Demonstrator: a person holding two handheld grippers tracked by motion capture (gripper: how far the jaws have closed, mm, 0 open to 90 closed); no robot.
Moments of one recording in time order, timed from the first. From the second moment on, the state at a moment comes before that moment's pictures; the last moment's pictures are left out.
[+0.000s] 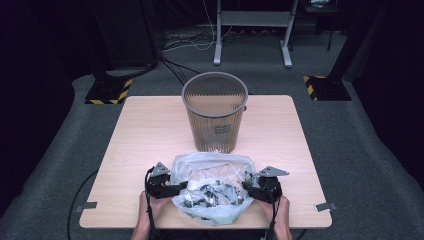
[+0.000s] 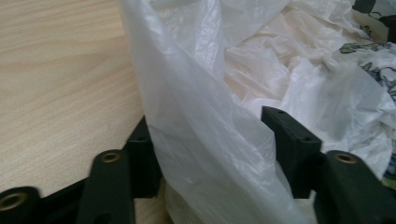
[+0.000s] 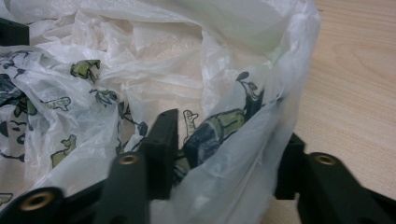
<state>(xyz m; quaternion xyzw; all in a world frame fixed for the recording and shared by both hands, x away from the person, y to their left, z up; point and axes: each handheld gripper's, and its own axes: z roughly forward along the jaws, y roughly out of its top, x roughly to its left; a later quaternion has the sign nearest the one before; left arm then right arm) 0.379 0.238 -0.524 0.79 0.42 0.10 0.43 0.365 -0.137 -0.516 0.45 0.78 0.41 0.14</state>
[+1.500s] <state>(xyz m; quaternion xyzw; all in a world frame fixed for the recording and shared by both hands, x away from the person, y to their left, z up) 0.365 0.242 -0.475 0.71 0.38 0.20 0.56 0.347 -0.133 -0.466 0.38 0.71 0.53 0.27</state>
